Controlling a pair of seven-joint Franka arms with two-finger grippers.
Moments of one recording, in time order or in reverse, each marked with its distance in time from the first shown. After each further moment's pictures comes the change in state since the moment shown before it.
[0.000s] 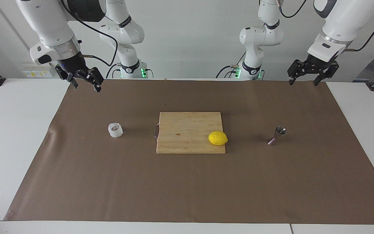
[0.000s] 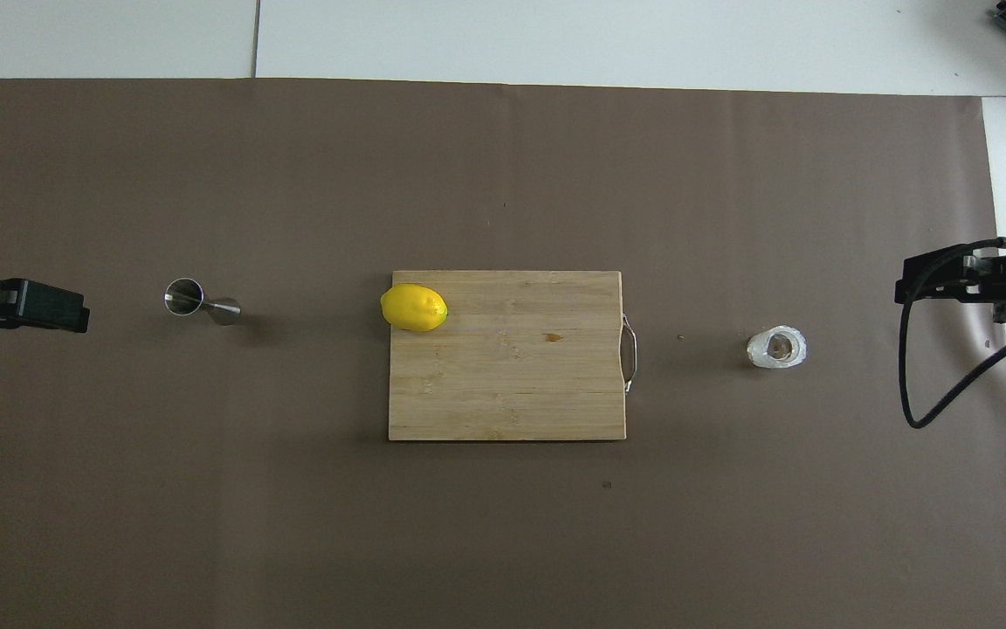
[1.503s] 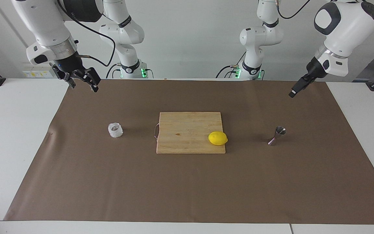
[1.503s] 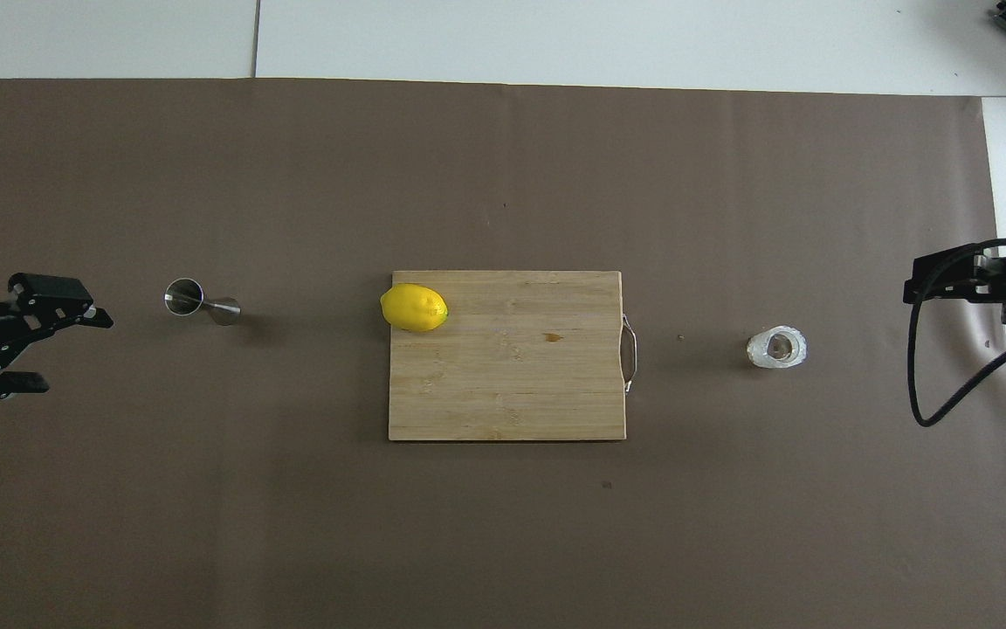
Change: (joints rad) left arm 0.109 -0.117 0.025 -0.366 -0.232 0.278 -0.655; right arm -0.013 0.000 0.004 0.000 0.000 -0.002 0.000
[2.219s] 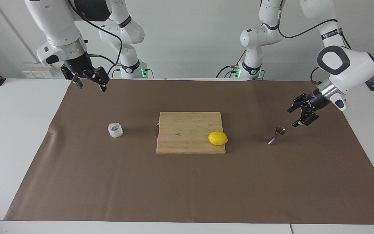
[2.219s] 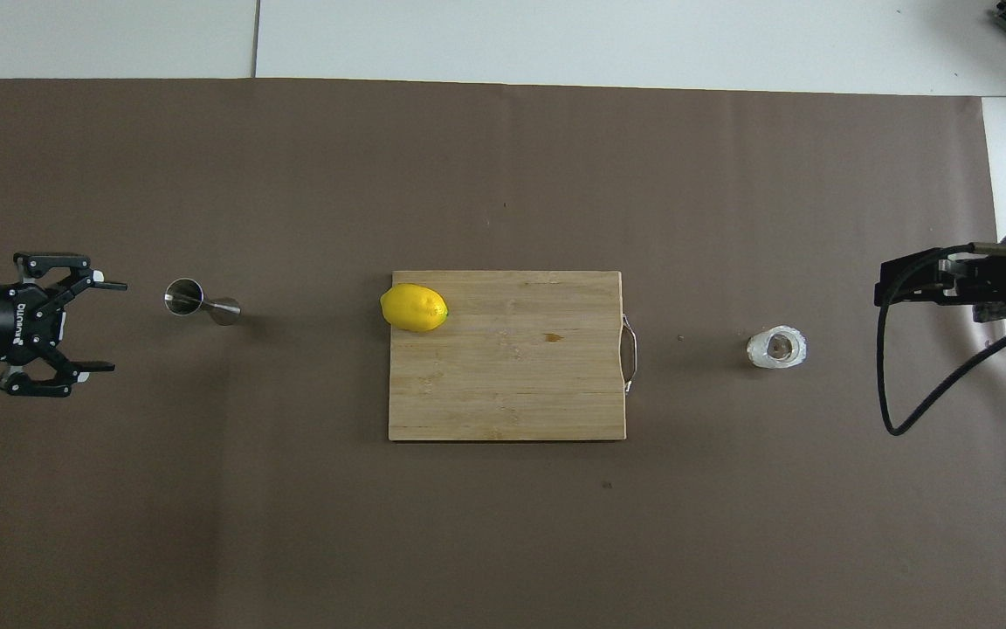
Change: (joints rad) left arm 0.125 0.248 -0.002 -0.071 -0.380 0.224 -0.234; right arm 0.043 0.000 0.002 0.000 -0.001 0.001 0.000
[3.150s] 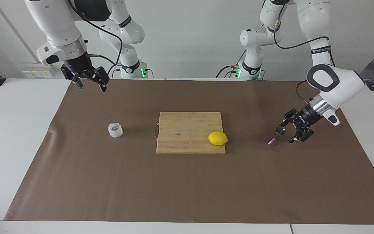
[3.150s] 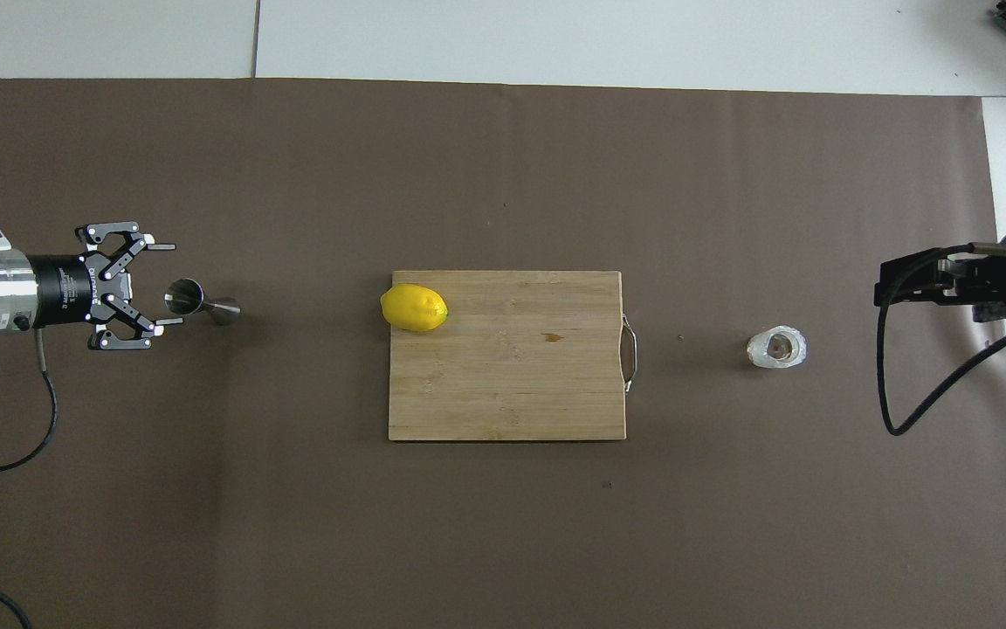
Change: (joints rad) left arm -0.070 0.101 -0.009 -0.004 -0.152 0.182 -0.071; right arm 0.000 0.000 0.000 0.000 0.000 0.000 0.000
